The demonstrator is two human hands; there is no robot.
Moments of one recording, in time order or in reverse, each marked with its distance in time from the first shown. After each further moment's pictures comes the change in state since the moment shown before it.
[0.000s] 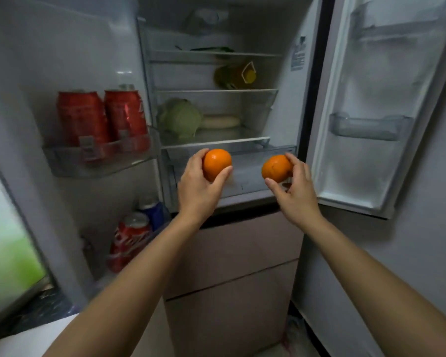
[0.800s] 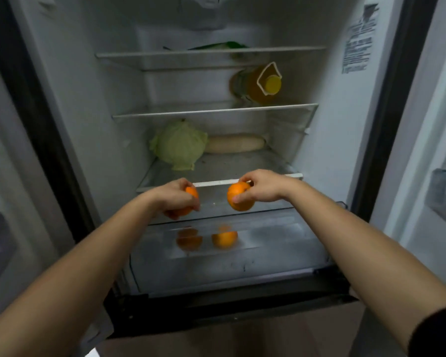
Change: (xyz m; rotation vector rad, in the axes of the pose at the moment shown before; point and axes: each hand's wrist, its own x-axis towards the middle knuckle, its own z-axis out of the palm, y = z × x) left_hand 0.254 -0.138 0.124 0.317 -0.602 -0.652; right_hand 0.331 0.101 0.139 -0.313 -0.923 -0.029
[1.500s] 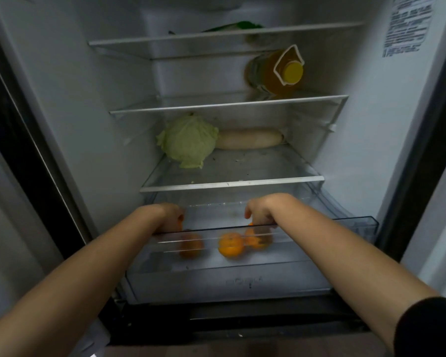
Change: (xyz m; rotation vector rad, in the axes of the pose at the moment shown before) left_hand 0.054 -0.046 0.007 0.879 -0.238 -0.086; right_hand 0.064 0.011 0.044 -0.515 -0.440 0.084
